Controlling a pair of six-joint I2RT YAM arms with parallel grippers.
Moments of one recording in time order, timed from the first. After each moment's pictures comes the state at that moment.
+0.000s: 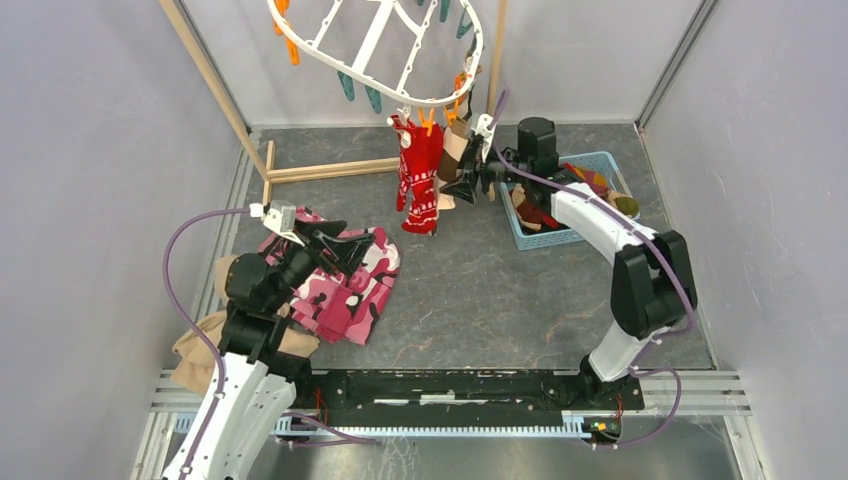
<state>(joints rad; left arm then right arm) -0.23 0.48 0.52 0.06 0.43 -0.47 0.37 1.72 1.27 0.18 -0.91 -0.22</state>
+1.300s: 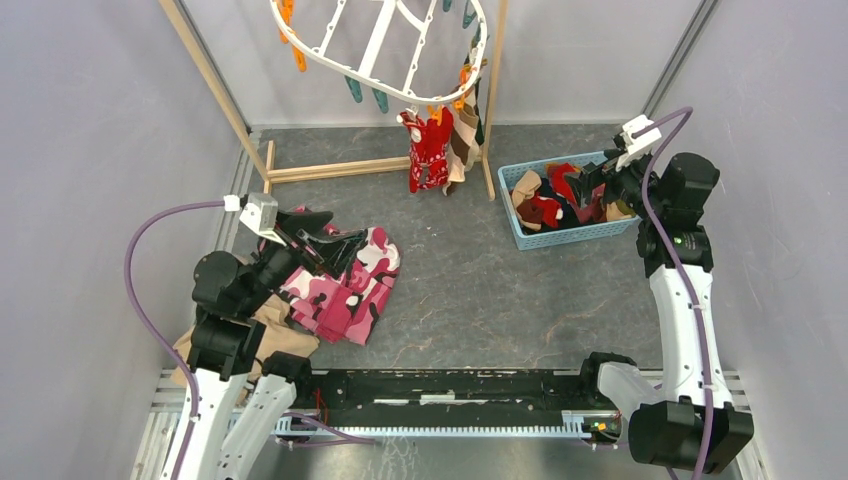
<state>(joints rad) -0.23 0.49 0.79 -0.19 0.45 -0.37 -0.16 1.01 1.04 -0.21 -0.61 -0.27</state>
